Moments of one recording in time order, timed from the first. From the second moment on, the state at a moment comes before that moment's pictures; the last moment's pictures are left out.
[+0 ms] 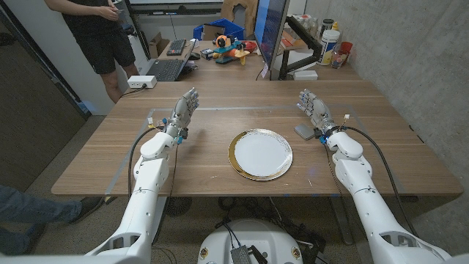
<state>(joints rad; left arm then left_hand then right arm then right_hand) 0.91 0.06 -0.17 -1.39 -0.12 -0.09 -0.37 0.18 -0.01 0.51 -0.08 0.20 0.01 0.11 0.19 0.17 -0.02 0.07 0.20 0.22 -0.07 0.09 0.19 0.18 -0.15 0.04 0.34 0.17 -0.91 -0.15 0.06 -1.34 0.21 0.18 0.30 0.24 0.03 0.42 -0.07 0.21 0.20 0.06 0.20 0.19 0.16 0.09 0.20 0.19 0.07 0.04 0.20 0.24 0.22 0.02 0.18 0.17</state>
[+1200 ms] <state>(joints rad) 0.93 0.04 -0.19 -1.43 -0.11 -0.08 -0.38 0.18 -0.01 0.50 -0.09 0.20 0.02 0.11 0.19 0.17 -0.02 0.07 0.20 0.21 -0.07 0.09 0.19 0.18 -0.15 0.04 0.33 0.17 -0.94 -0.14 0.06 -1.39 0.18 0.23 0.34 0.24 0.02 0.41 -0.07 0.21 0.20 0.06 0.20 0.19 0.16 0.09 0.20 0.19 0.07 0.03 0.20 0.23 0.22 0.02 0.18 0.17</state>
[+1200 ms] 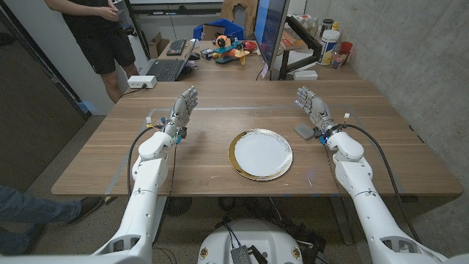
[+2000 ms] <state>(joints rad) 0.93 0.04 -0.18 -1.43 -0.11 -0.09 -0.38 0.18 -0.01 0.51 -0.09 0.19 0.02 0.11 0.19 0.17 -0.02 0.07 0.20 0.21 -0.07 0.09 0.19 0.18 -0.15 0.04 0.32 0.17 -0.95 -0.15 0.05 -1.42 0.18 0.25 0.35 0.23 0.02 0.41 -0.07 0.21 0.20 0.06 0.20 0.19 0.16 0.09 0.20 0.19 0.07 0.03 0.20 0.23 0.22 0.02 0.18 0.17</state>
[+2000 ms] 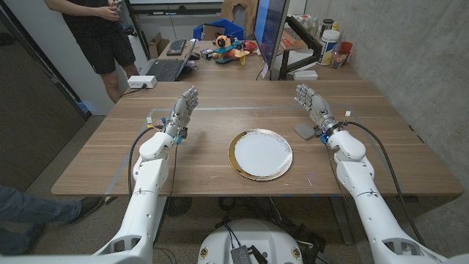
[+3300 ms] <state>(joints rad) 0.93 0.04 -0.18 -1.44 -0.10 -0.08 -0.38 0.18 0.00 0.50 -0.09 0.19 0.02 0.11 0.19 0.17 -0.02 0.07 0.20 0.20 -0.07 0.09 0.19 0.18 -0.15 0.04 0.30 0.17 -0.96 -0.16 0.04 -1.46 0.16 0.31 0.37 0.23 0.02 0.41 -0.08 0.22 0.21 0.06 0.20 0.19 0.17 0.09 0.20 0.19 0.07 0.03 0.20 0.22 0.22 0.02 0.18 0.17</state>
